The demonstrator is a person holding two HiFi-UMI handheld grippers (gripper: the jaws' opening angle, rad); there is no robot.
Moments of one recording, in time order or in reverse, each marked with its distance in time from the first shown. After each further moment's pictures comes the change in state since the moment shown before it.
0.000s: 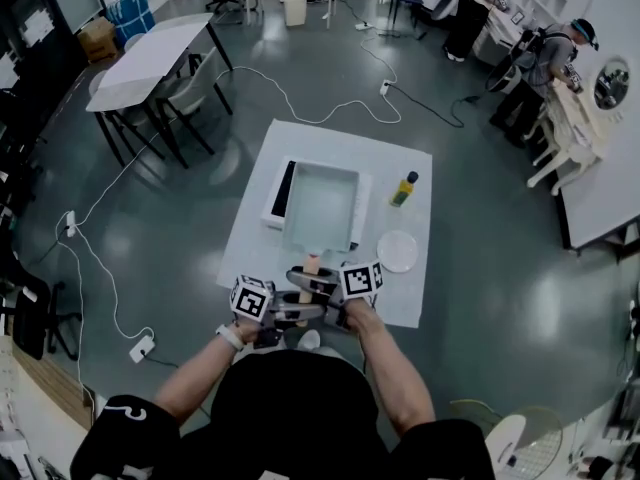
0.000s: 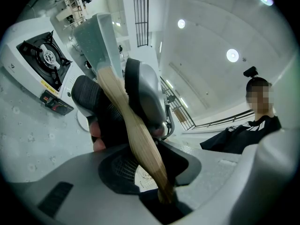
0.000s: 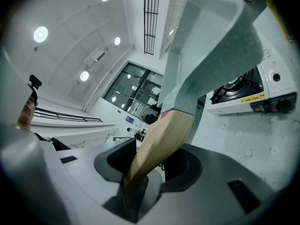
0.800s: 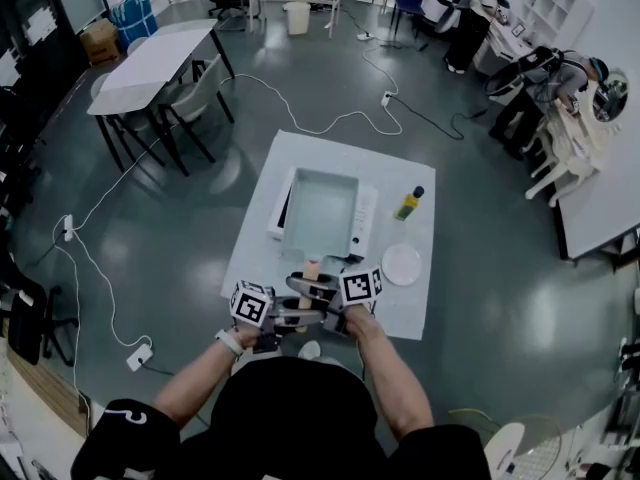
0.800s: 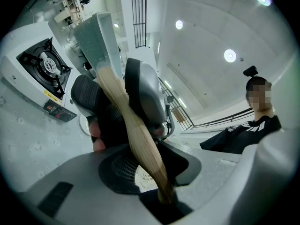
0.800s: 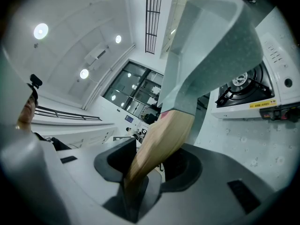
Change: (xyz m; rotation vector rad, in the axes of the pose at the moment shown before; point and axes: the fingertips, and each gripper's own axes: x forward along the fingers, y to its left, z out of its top) left arm -0.030 0.004 0.018 0.018 -0.006 -0.017; right arm 0.032 -0.004 0.016 -0.027 0.008 -0.016
